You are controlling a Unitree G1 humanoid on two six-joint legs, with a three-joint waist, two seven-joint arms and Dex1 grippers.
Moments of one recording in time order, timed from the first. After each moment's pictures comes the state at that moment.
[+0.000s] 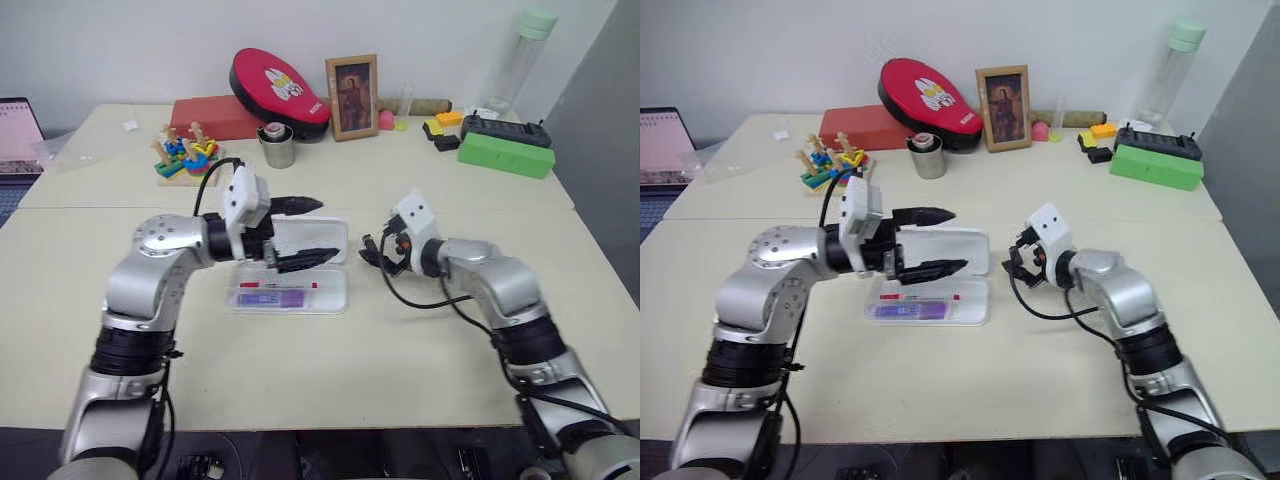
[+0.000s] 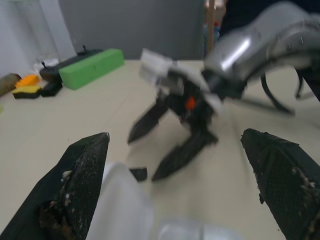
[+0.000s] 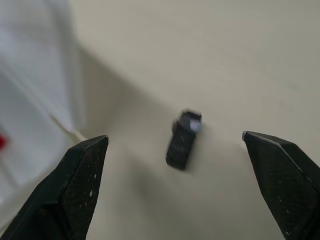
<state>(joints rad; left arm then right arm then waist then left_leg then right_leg) -0.57 0.55 0.00 -0.12 -0.45 0.44 -1.06 -0.66 -0.33 0.22 0.05 0.23 0.87 0.42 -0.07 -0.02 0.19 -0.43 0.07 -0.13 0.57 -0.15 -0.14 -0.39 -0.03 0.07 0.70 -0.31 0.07</state>
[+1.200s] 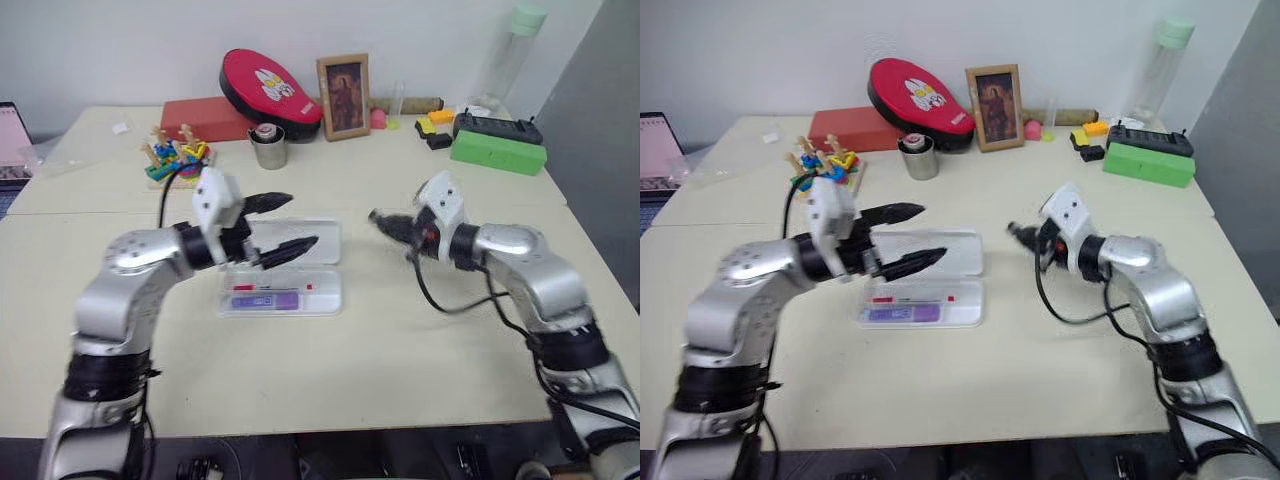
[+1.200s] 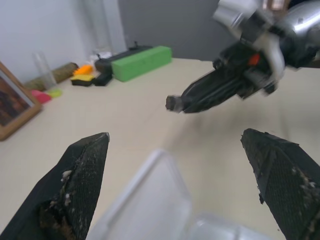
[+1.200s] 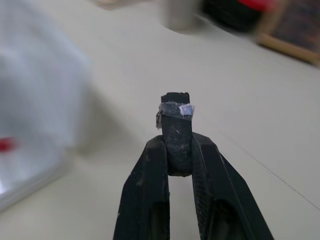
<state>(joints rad) -0.43 0.70 0.13 -0.24 -0.55 0.49 -1.00 -0.59 -0.57 0.18 -0.26 0.34 0.67 0.84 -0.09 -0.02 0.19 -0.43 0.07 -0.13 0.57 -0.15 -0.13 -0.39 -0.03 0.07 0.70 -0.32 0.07</state>
